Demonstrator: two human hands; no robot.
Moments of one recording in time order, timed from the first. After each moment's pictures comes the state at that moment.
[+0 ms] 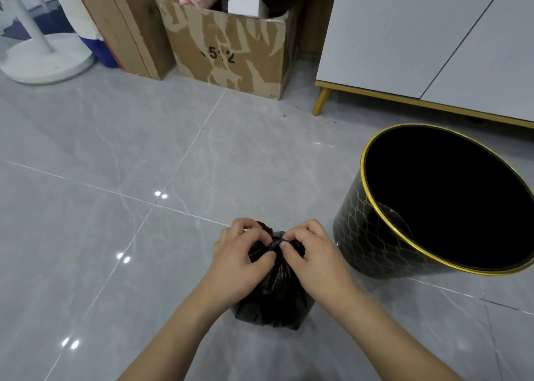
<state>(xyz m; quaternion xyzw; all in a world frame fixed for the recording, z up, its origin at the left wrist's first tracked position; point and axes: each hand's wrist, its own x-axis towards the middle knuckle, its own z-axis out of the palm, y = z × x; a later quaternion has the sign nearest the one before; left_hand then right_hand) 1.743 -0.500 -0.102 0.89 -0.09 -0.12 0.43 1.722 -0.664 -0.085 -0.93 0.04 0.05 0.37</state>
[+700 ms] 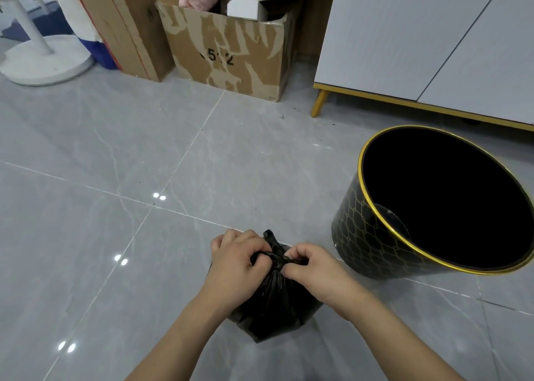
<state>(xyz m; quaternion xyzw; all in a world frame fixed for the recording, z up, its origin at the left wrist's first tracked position) 1.740 -0.504 -0.115 0.93 -0.13 -0.04 0.35 1.716 -0.667 -0.079 -0.78 0.15 0.23 0.56</state>
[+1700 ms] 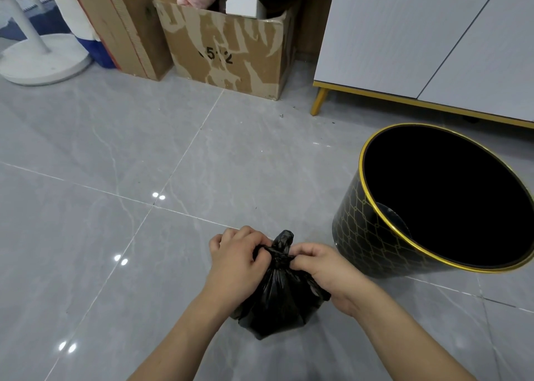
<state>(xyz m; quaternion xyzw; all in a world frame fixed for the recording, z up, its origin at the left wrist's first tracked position) 1.744 -0.508 -0.114 0.94 -0.10 -0.06 0.32 1.719 -0.674 -0.081 -0.67 0.22 0.28 0.65</state>
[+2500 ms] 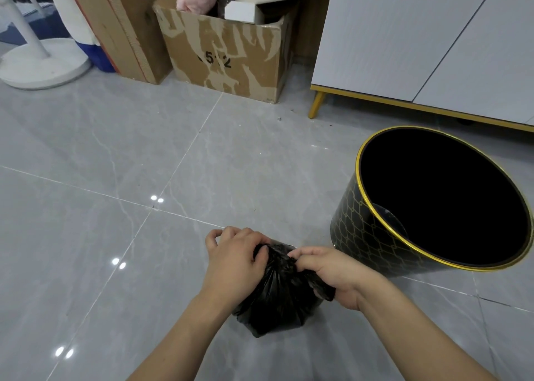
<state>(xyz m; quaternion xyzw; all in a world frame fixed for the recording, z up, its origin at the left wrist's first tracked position) 1.745 -0.507 -0.107 0.96 -0.11 -0.03 0.24 1.724 -0.684 -0.072 -0.63 0.24 0.36 0.64</state>
